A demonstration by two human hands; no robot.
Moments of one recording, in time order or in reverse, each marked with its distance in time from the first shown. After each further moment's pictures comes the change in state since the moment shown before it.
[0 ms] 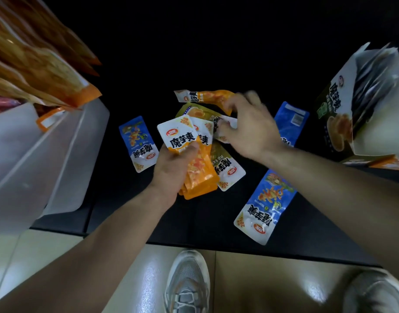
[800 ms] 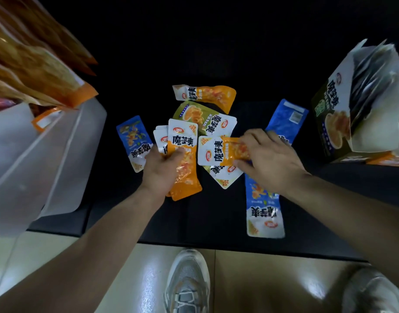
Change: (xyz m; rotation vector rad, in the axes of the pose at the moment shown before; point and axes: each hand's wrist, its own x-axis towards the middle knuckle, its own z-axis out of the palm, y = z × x) left_hand 0.011 -0.012 -0.024 0.235 0.094 0.074; right_hand -0.056 0.048 0.004 -0.379 -0.249 -0.098
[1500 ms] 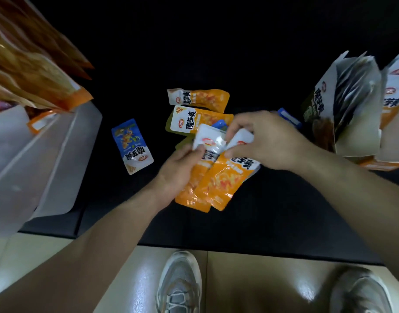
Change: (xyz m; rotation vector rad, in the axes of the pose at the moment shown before) left_hand -0.033 0.040 0.024 -0.082 -0.397 0.000; right_hand 0.011 -0.008 -0.080 0.580 -0.085 -0.029
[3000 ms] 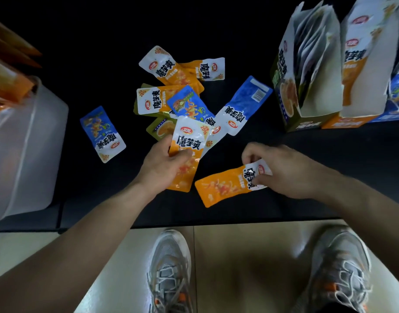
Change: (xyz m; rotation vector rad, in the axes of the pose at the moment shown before) left_hand -0.011 -0.020 0.023 0.441 0.020 0.019; right_hand -0.102 0.076 0.013 -0.144 -0.268 0.194
